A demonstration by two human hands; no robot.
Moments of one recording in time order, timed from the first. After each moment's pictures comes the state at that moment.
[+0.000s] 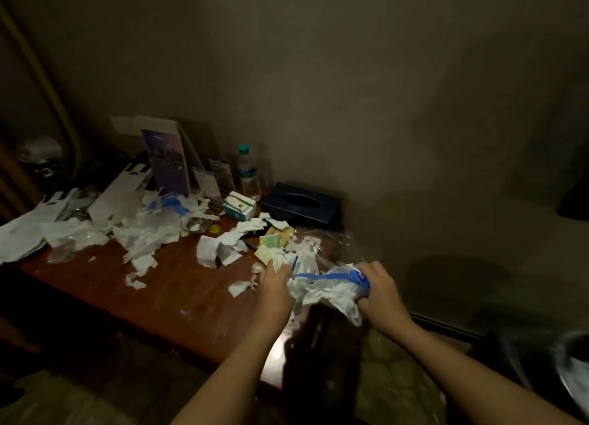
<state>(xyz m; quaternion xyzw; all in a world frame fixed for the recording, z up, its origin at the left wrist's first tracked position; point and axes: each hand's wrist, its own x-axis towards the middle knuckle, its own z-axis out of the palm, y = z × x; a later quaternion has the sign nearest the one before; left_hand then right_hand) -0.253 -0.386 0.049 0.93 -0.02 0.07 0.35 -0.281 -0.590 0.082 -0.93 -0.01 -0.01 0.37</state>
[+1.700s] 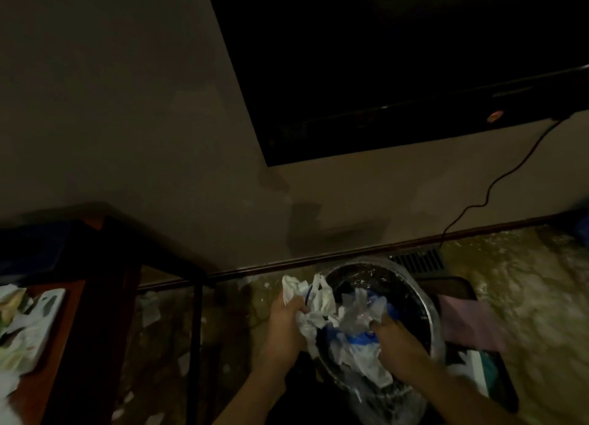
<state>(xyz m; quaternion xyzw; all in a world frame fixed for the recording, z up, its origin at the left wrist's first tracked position) -0.326 -0.875 -0.054 0.89 -0.16 -0.25 0.34 -0.439 -1.060 -0.087 -0.91 0.20 0.30 0.21</state>
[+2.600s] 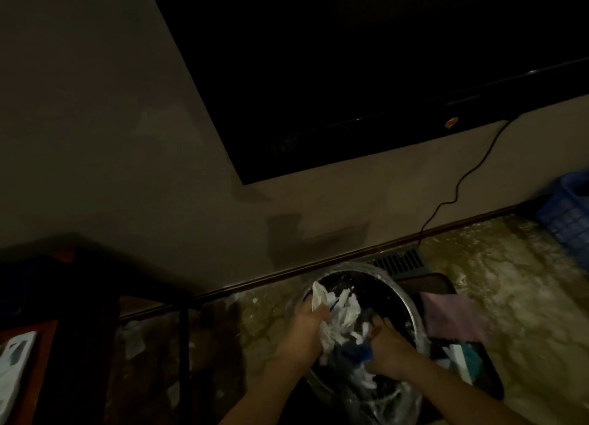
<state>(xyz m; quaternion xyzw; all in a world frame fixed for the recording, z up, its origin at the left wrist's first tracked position) -0.322 -0.922 -0.076 0.86 -0.31 -0.28 0.31 -0.439 -1.066 -0.075 -0.88 0.23 0.32 0.26</state>
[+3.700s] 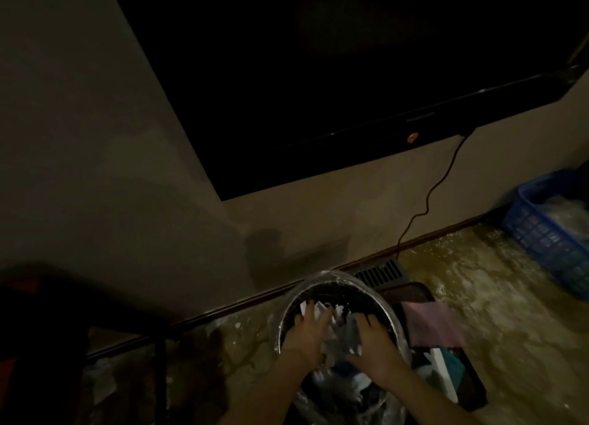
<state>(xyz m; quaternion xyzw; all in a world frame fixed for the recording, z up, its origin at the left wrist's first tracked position) -0.322 -0.963 -0.078 0.83 -0.44 -0.34 -0.01 -0.444 -1.062 -0.063 -0.87 0.34 0.16 0.33</state>
